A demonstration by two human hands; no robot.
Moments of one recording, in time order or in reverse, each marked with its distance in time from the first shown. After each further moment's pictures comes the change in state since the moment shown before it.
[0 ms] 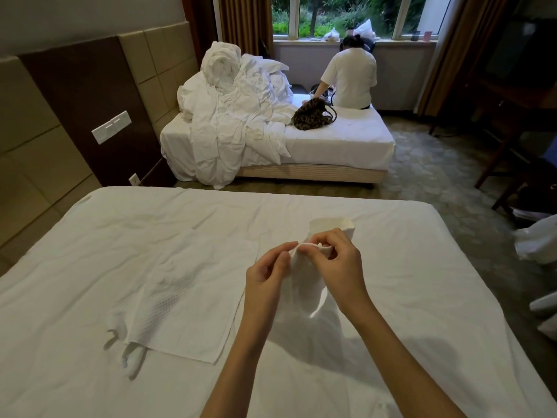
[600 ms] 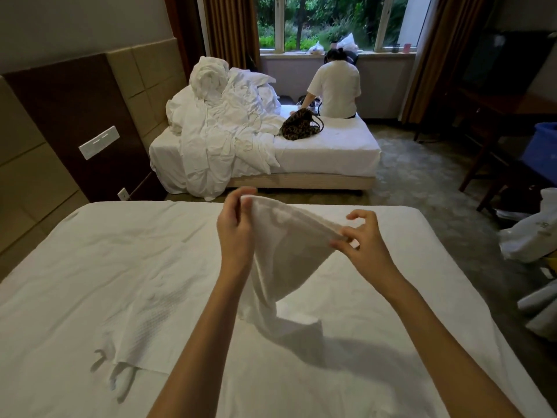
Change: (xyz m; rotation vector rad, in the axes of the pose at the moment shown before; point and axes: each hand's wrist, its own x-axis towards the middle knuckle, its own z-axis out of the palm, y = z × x) left_hand 0.081 0.045 0.003 0.111 0.210 0.292; right_hand 0.050 0.034 -0.073 -0.247 -0.160 0.052
